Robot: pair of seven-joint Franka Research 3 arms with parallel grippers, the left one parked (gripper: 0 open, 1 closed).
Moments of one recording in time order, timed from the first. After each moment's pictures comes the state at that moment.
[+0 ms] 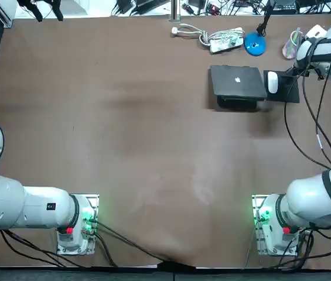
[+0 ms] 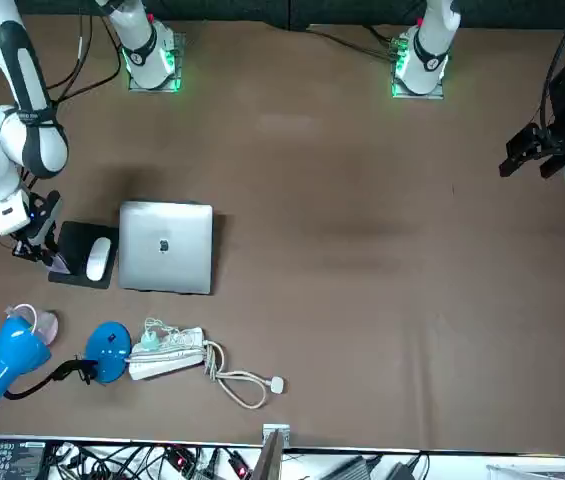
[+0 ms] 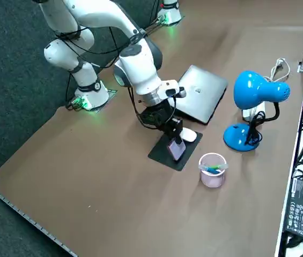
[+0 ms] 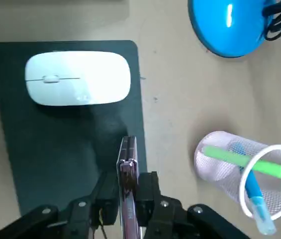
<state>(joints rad) -0.22 0.29 -0.08 -2.23 0.12 2.83 -1.79</state>
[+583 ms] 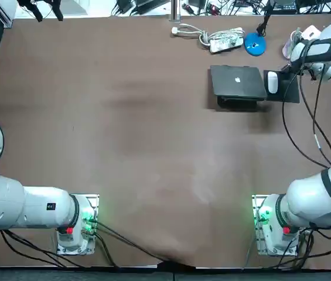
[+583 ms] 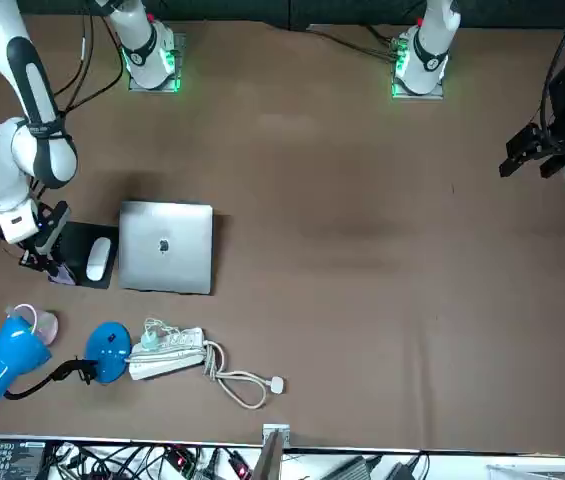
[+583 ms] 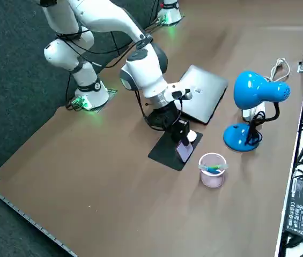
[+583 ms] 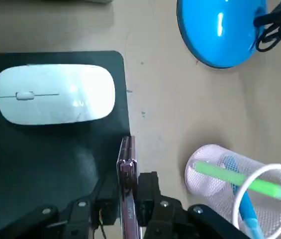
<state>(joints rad) -0.21 0.36 -0.06 -2.20 0.14 2.92 -1.79</state>
